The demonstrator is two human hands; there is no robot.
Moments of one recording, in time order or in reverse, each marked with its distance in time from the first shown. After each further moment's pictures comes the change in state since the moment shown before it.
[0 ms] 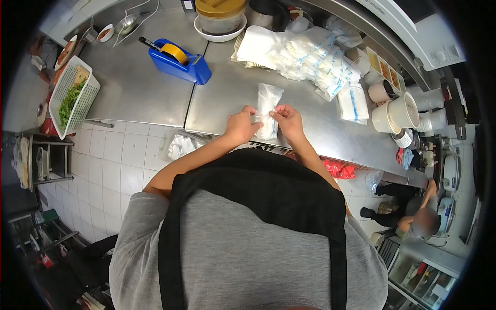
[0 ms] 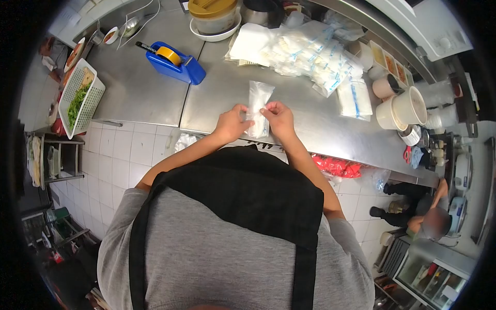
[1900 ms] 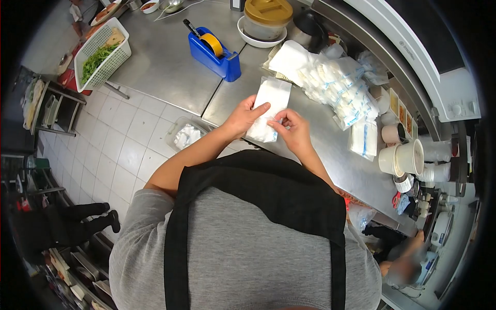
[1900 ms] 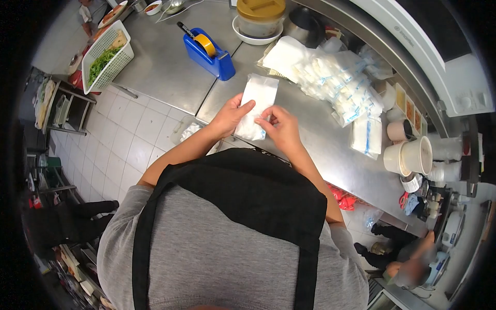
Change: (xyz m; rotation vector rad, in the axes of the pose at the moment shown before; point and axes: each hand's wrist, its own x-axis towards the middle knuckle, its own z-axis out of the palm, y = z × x) left_hand -0.009 0.003 -0.035 -1.223 0.061 0.186; right_hand -0.009 -0.071 0.030 -0.369 -0.328 -0.438
